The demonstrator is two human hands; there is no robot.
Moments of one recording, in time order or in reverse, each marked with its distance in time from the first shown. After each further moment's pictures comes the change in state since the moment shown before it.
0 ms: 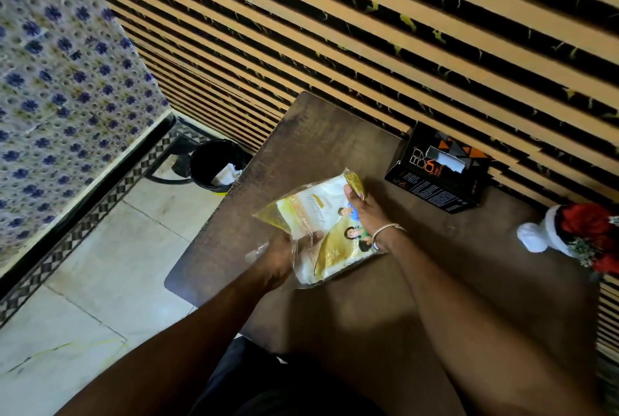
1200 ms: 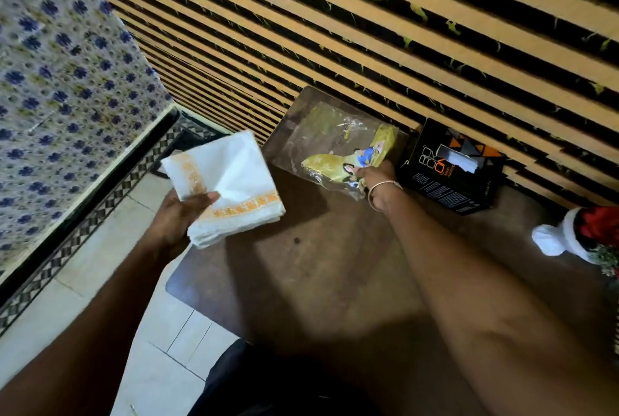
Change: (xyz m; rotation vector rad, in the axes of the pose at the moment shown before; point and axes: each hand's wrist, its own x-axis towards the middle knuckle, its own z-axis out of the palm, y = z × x) left_hand -0.024 0.119 -0.125 0.113 0.212 0.255; right_hand 0.061 -0.053 0.001 0.194 0.304 0.011
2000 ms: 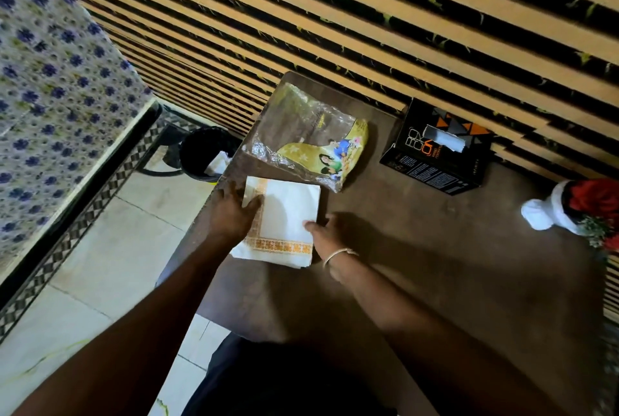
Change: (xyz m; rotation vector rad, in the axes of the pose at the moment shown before) left_hand 0.040 -0.068 0.076 1.150 0.167 0.112; right_hand -0.071 0.132 0.037 -0.386 -0.141 0.210
